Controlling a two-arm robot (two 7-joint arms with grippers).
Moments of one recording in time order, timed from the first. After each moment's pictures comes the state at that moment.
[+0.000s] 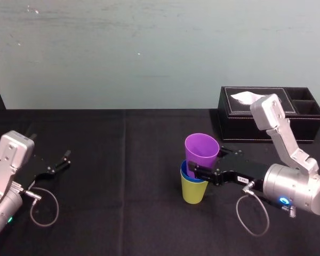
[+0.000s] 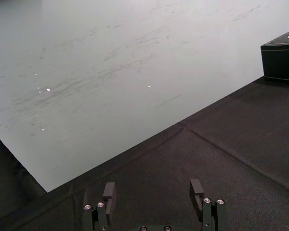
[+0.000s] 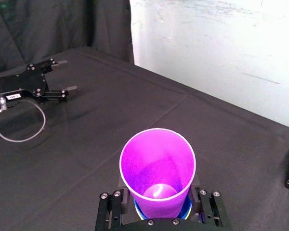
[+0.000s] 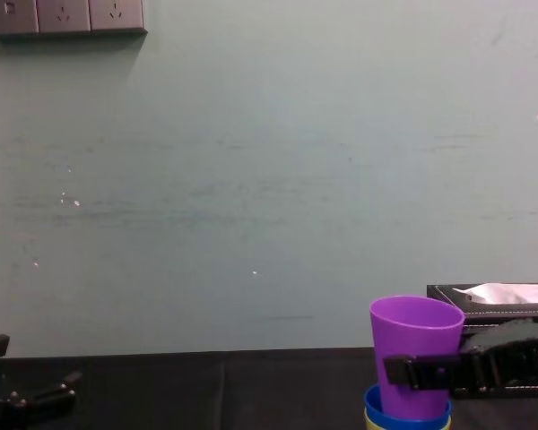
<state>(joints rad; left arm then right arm) -0.20 0.60 0.45 -1.41 -0.25 -0.12 0.03 0.30 0.59 -0.45 -1.64 0.51 0.38 0.40</state>
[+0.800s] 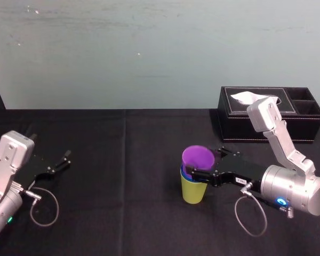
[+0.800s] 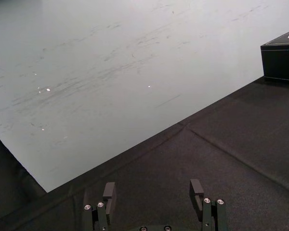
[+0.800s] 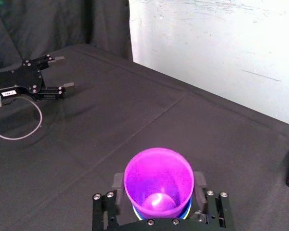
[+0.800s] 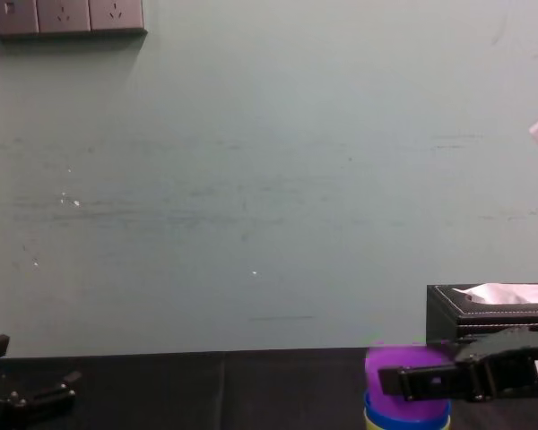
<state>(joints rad) -0.20 0.60 0.45 -1.41 -0.25 -0.12 0.03 0.31 0.57 -0.46 -1.62 0.50 0.37 0.40</state>
